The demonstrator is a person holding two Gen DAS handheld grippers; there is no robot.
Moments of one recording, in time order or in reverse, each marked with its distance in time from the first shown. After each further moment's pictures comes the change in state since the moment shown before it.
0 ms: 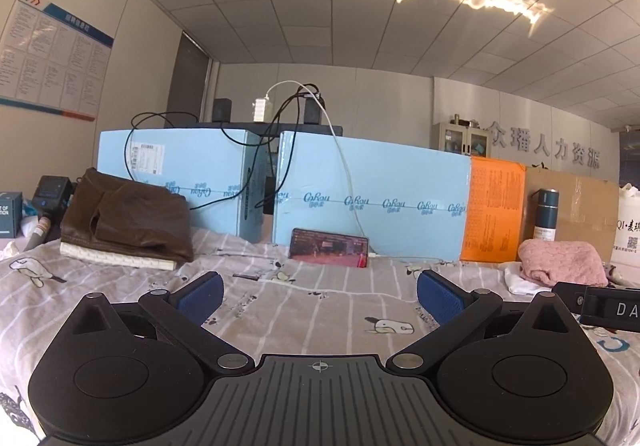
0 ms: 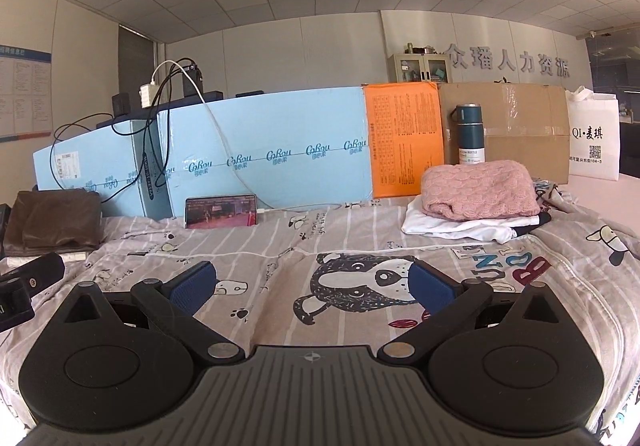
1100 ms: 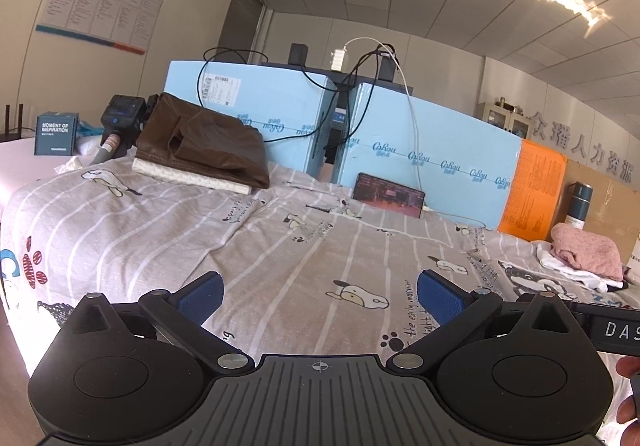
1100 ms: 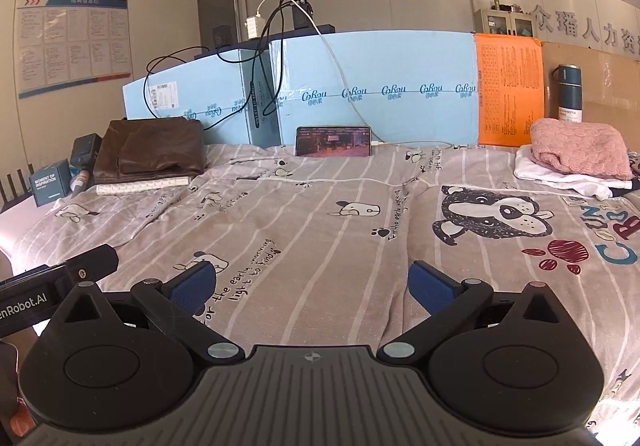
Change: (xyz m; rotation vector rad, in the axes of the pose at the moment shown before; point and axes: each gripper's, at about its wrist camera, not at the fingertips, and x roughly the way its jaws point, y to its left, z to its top) left arm -0.062 0.079 -0.030 -0.162 0.152 0.088; right arm -0.020 0.078 -0.032 -0.076 0.198 0.259
